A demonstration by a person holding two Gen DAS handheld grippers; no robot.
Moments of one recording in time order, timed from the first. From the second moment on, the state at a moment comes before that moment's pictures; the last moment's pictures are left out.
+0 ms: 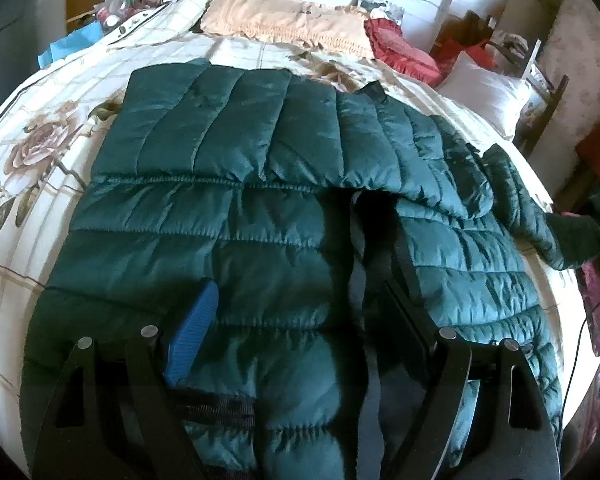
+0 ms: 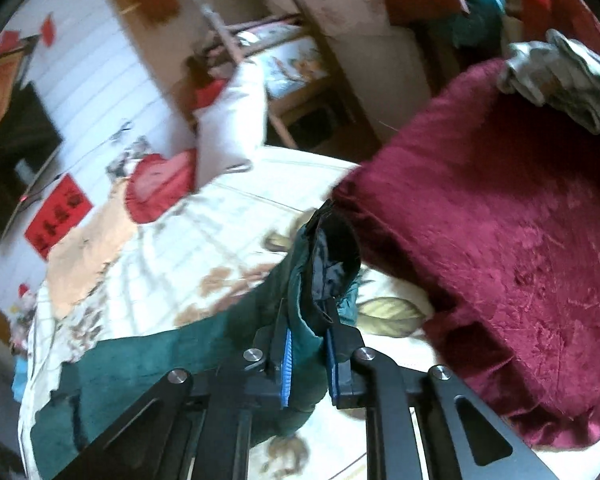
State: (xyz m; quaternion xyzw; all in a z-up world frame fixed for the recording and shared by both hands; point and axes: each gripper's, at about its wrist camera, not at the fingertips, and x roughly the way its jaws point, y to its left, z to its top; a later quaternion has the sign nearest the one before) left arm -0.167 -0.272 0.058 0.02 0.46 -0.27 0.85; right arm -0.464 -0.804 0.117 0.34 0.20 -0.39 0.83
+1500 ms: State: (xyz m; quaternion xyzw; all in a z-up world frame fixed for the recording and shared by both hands) left arm -0.172 -0.213 0.087 -0.02 0.43 -0.27 0.86; right arm -0.243 -0.581 0.158 0.21 0.30 -0.14 0.92
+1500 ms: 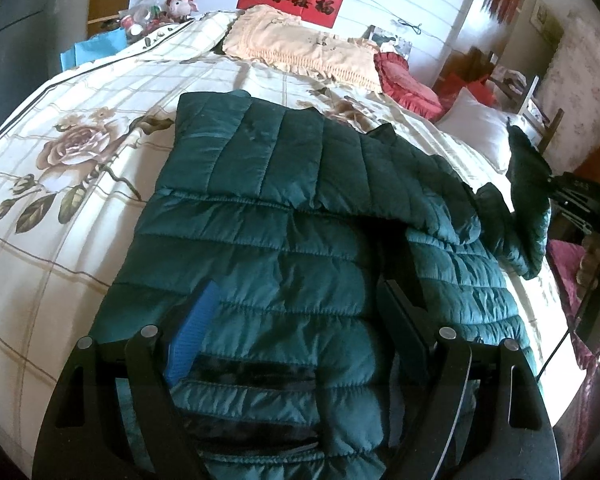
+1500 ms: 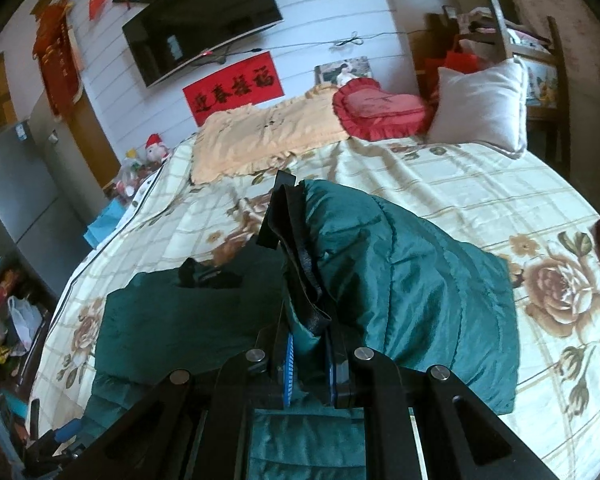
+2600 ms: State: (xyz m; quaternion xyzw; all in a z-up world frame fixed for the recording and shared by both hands) left arm -0.161 -0.169 0.091 -0.06 0.43 -0.25 0.86; right arm -0.128 -0.446 0.154 0.21 0.35 0.02 0.91
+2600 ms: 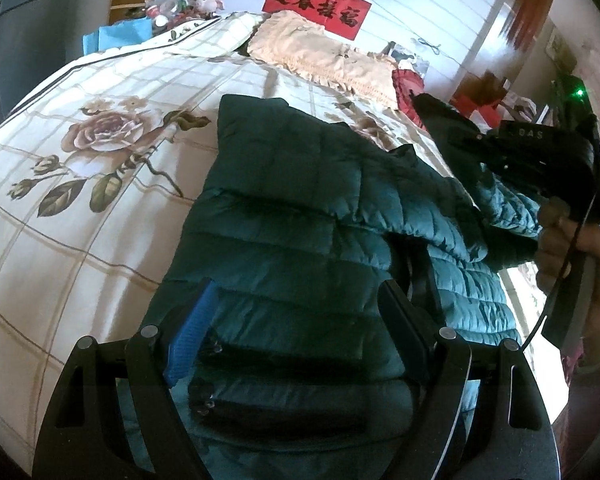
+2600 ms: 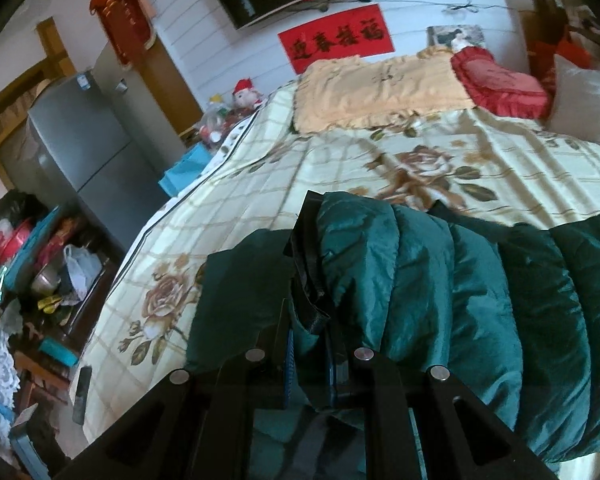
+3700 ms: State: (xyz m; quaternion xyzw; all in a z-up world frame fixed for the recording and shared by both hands) left arm -0.148 -0.149 0.089 -0.09 0.43 -0.24 0.86; right arm -0.076 -0.390 0.104 0.30 0.41 0.16 0.85
